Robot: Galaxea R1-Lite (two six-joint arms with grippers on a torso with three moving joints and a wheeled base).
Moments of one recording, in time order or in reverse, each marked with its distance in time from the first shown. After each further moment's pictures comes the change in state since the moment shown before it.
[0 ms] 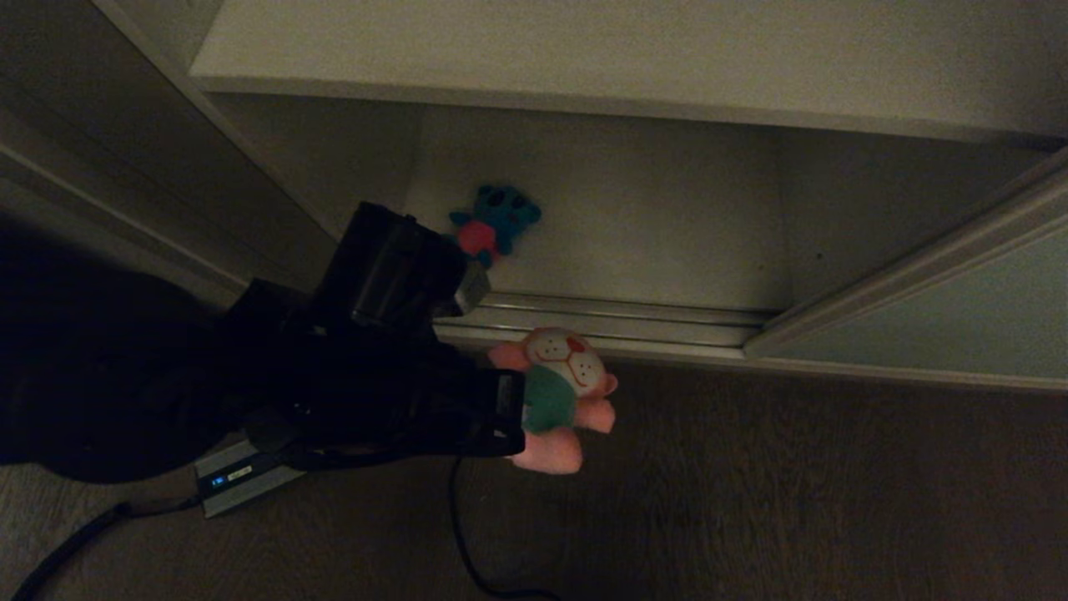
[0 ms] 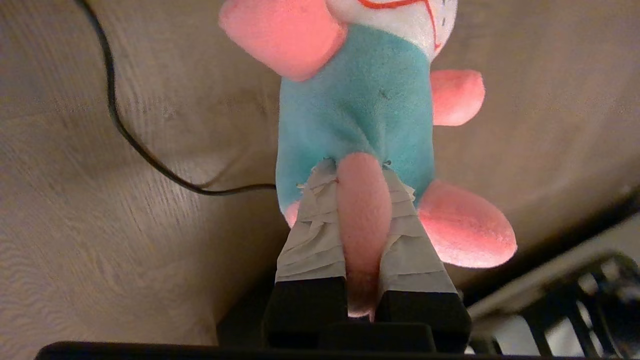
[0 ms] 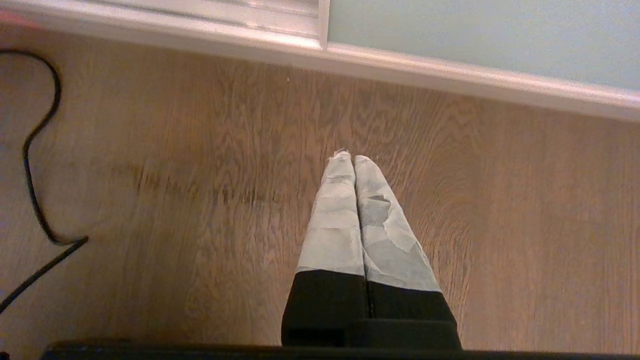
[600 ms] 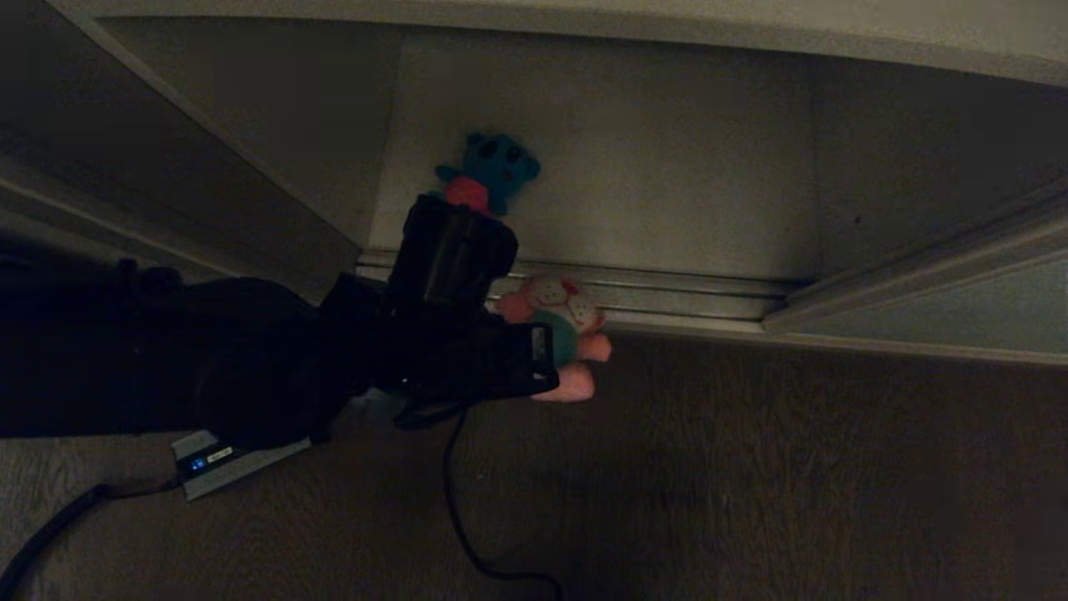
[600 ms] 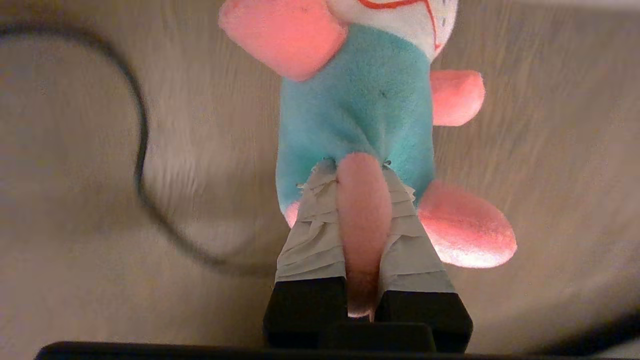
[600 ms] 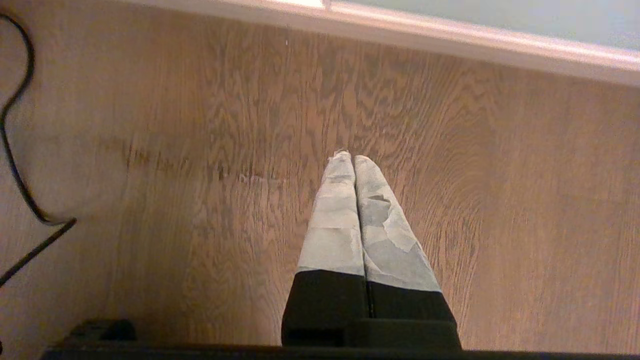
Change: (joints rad) left arm 0.000 0.135 -0.084 -0.212 0.200 -0.014; right arm 0.000 0.000 0.000 0.000 0.000 0.000
